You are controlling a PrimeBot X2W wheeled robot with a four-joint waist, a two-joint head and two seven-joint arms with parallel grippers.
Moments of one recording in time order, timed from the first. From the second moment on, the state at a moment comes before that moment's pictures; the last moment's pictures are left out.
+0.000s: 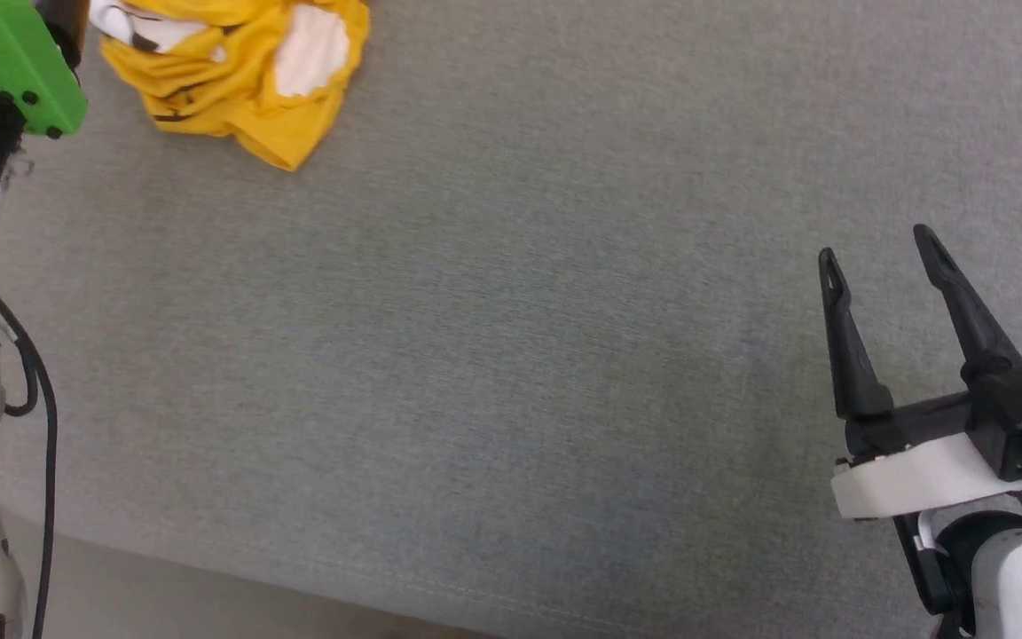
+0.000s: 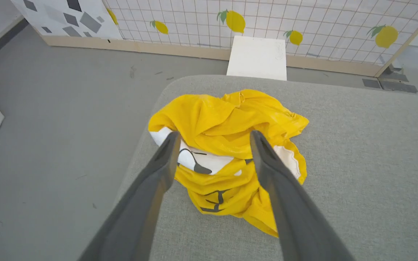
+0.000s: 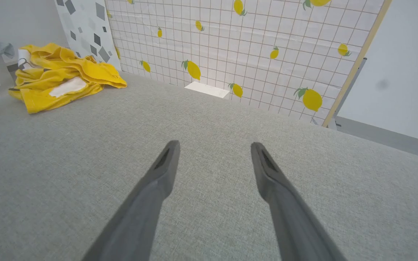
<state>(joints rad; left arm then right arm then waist) -0.95 0.45 -0.07 0.39 -0.49 -0.12 0.49 -0.09 -0.05 0.02 -0.31 -0.10 0.13 0.02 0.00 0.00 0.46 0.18</state>
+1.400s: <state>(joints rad) -0.95 0.60 -0.22 0.57 -0.72 -0.13 0.43 -0.09 -0.05 0.03 -0.26 -0.05 0.13 0.01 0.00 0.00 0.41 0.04</state>
